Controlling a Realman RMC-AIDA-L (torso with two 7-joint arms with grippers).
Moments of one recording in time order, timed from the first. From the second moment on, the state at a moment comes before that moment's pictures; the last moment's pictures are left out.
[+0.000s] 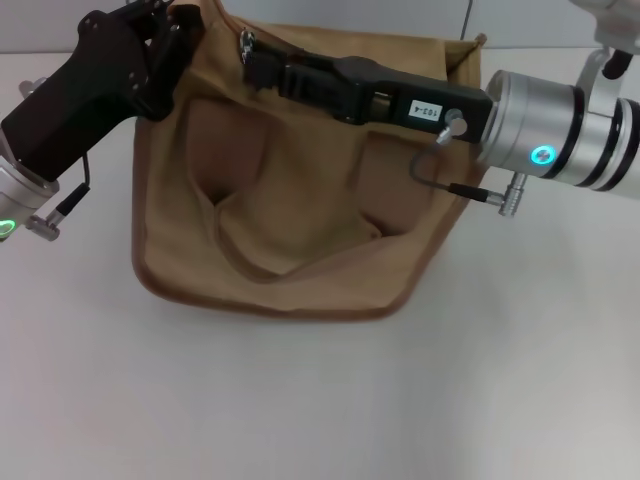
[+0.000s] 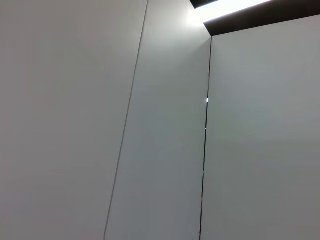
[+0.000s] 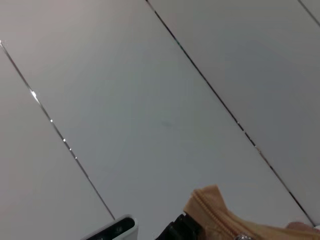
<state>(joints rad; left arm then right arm) -0.62 -2.08 0.23 0.25 1.74 1.83 -0.92 0.81 2.09 -1.13 -0.28 -1.24 -1.50 1.52</state>
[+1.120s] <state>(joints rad) -0.63 -2.08 0.24 0.25 1.73 1.84 -0.91 0.82 2.09 -1.18 -0.29 -1.20 -1.46 1.52</state>
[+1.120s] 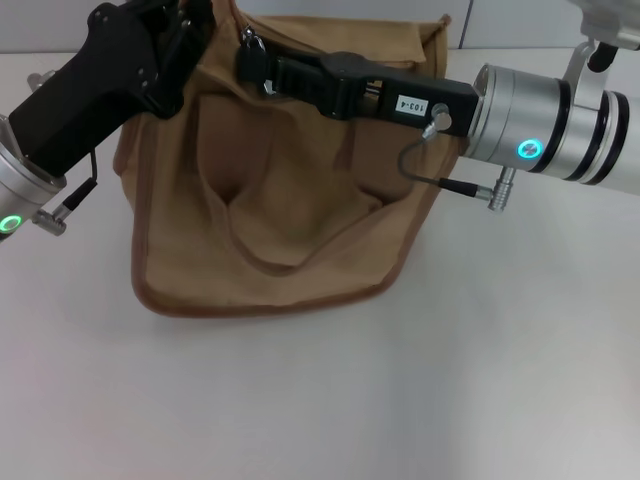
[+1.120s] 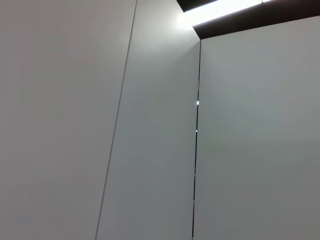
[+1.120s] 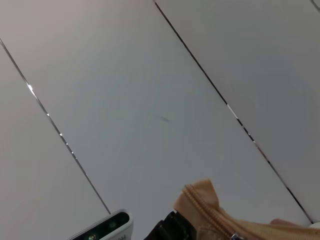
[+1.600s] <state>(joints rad) -0.61 -2.08 0.23 0.25 1.73 1.84 -0.90 0.77 2.09 -1.18 -0.32 -1.20 -1.48 1.53</state>
